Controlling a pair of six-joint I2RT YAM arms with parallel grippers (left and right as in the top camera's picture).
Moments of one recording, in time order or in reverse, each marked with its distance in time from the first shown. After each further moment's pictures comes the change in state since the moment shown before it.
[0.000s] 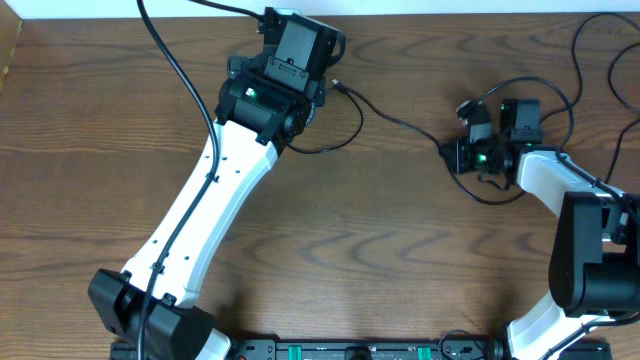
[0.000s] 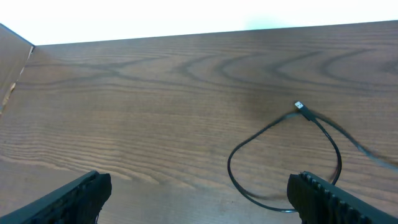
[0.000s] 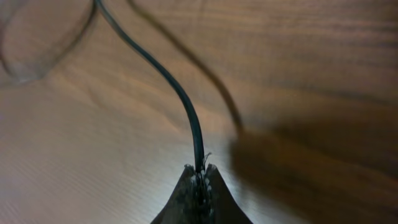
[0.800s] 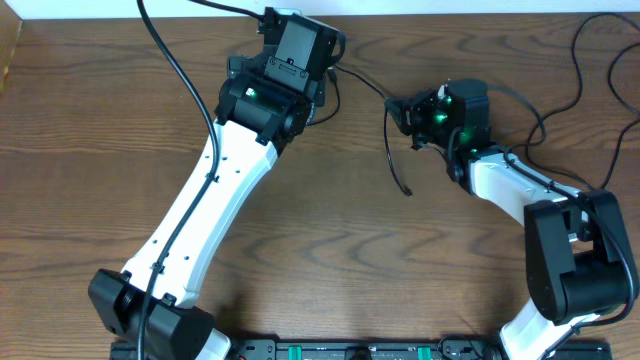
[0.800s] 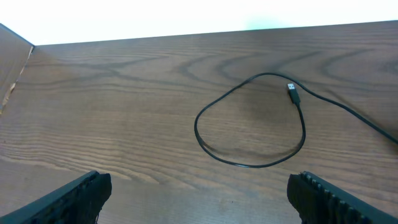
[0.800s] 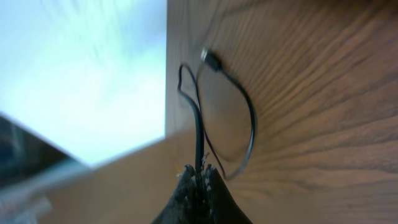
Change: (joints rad) left arm 0.000 0.000 0.000 0.000 0.000 0.000; right arm 0.266 0.000 0.000 0.545 0.101 1.577
